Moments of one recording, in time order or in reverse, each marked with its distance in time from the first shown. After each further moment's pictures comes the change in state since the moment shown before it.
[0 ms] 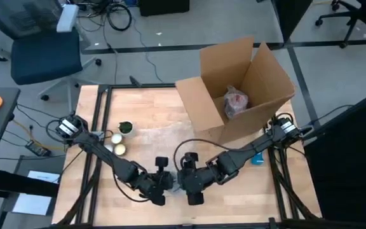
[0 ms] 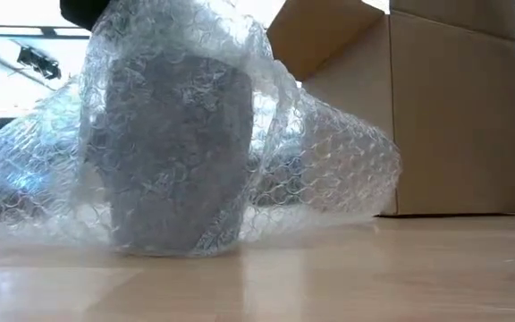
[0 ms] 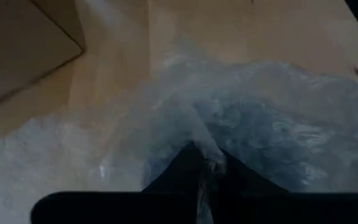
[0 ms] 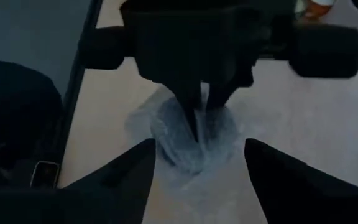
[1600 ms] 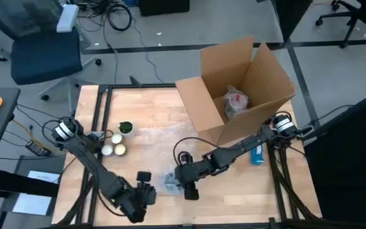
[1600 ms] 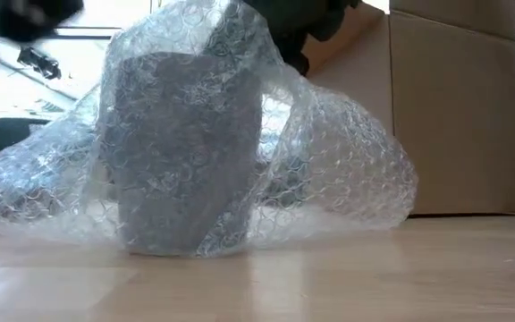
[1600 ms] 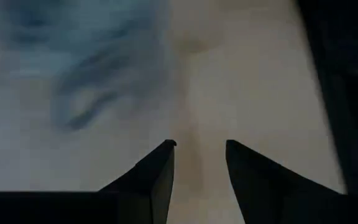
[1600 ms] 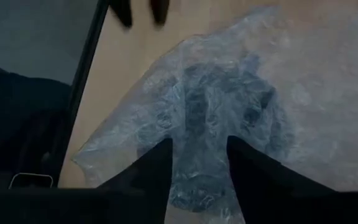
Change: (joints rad) left arm -0.178 0.001 0.003 -0.174 0.182 -0.276; right arm -0.100 0.000 -0.362 0.464 -0.239 0.033
